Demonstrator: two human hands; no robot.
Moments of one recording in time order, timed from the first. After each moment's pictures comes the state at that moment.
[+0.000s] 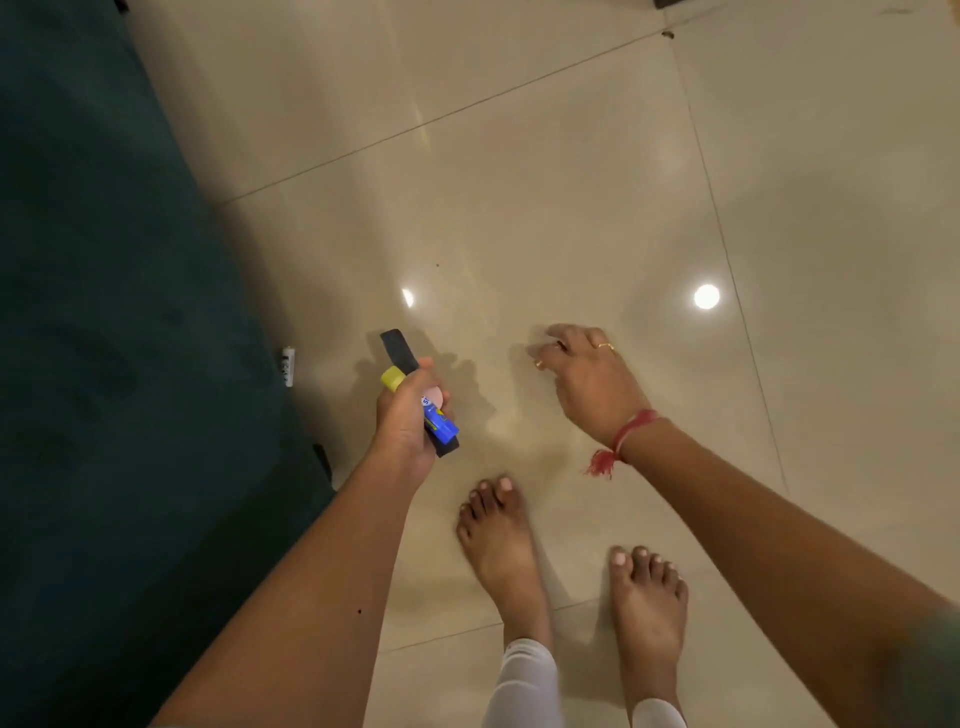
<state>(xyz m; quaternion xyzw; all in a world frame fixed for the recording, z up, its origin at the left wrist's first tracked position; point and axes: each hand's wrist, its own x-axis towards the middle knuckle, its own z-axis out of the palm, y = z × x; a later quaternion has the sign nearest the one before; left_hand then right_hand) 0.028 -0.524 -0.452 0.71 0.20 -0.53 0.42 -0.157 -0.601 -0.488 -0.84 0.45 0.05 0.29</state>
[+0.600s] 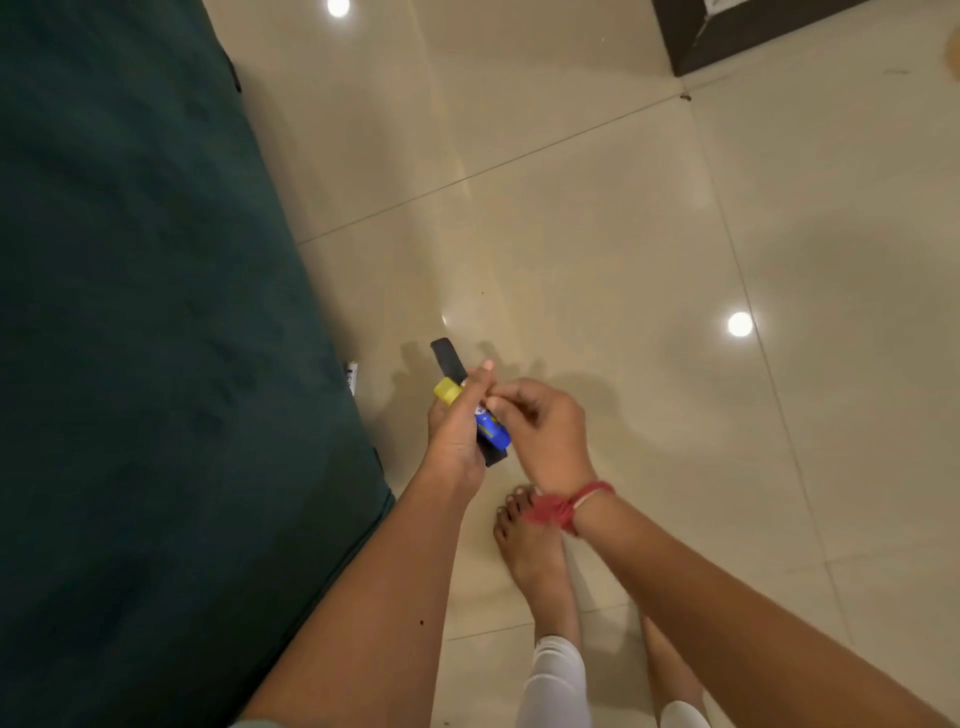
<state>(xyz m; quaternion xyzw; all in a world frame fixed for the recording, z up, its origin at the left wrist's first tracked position) 0.017 -0.532 -0.397 0.68 0.17 -0.55 0.45 -0.074 -0.552 -0.389 -0.46 0.58 -0.19 0.64</state>
